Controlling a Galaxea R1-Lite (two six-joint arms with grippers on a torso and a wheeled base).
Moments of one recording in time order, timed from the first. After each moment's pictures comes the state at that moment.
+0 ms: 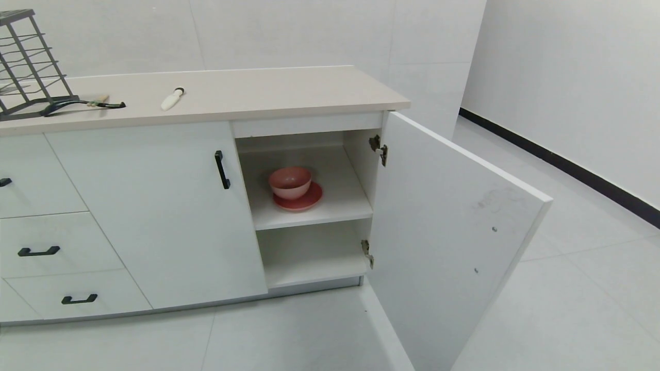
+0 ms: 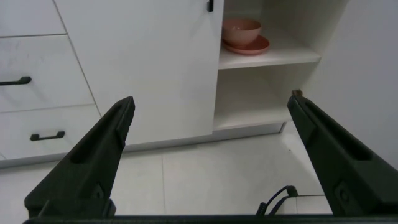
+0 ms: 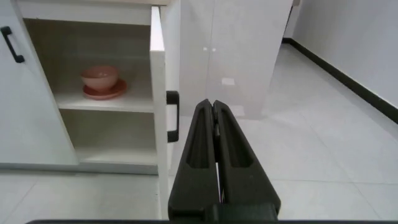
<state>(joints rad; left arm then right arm) 0.00 0.00 0.00 0.00 -0.04 0.00 -0.01 0.68 -0.23 -0.50 0.22 -0.07</state>
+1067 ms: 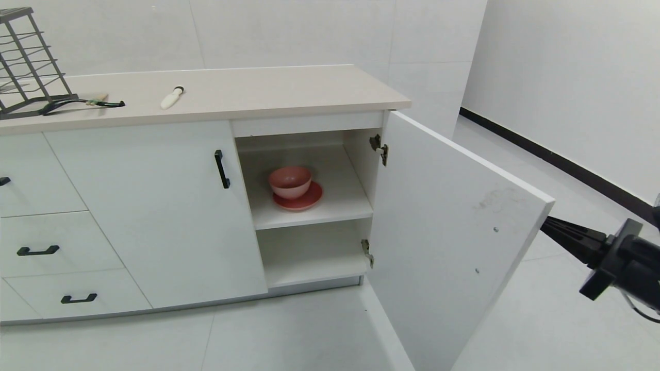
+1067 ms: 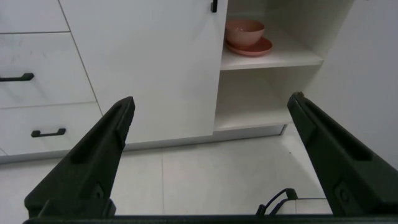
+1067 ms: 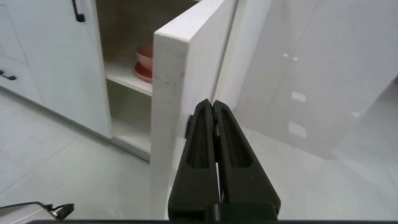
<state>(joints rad) 0.00 0.00 0.00 0.00 -0.02 -0.02 -0.03 1.56 -0.08 -1.48 0.67 -0.16</state>
